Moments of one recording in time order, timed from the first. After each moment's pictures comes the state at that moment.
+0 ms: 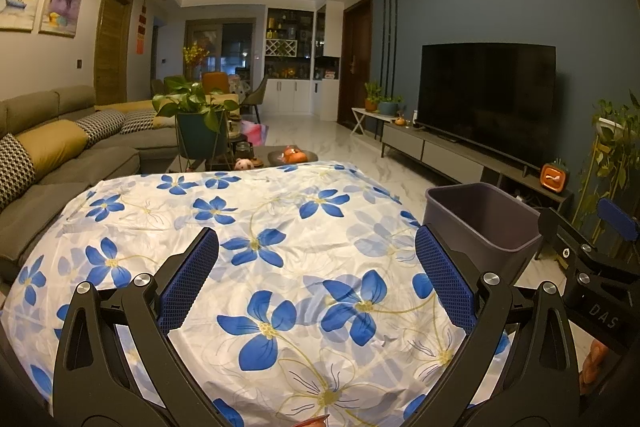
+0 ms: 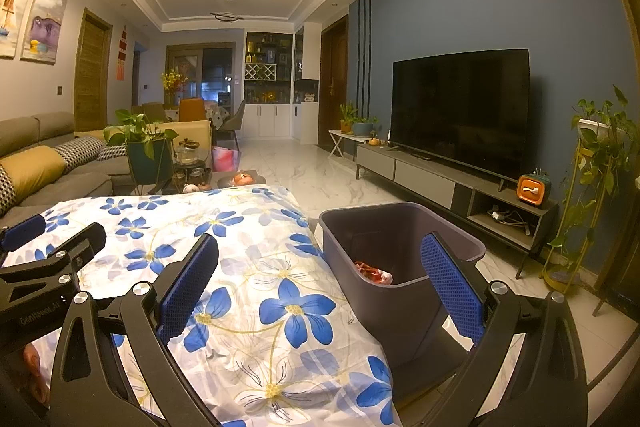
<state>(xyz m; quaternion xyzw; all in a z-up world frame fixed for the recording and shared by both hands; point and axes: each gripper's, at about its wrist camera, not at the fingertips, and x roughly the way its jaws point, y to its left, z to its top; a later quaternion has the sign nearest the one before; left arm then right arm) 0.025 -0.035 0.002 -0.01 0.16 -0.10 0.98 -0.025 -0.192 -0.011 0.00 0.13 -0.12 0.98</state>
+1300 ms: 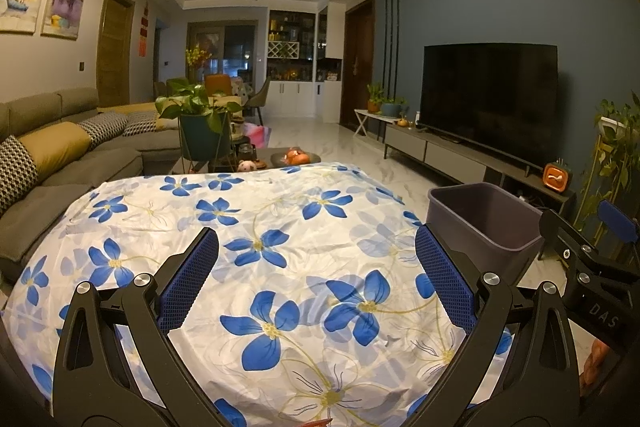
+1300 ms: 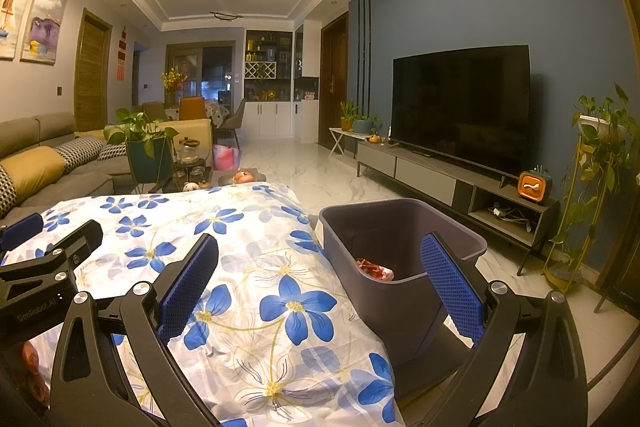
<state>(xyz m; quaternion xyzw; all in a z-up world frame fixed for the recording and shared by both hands) 0.021 -0.034 0.001 0.00 0.16 -0.10 0.98 -0.020 -0.190 -0.011 0.00 0.13 -0.12 0.98</state>
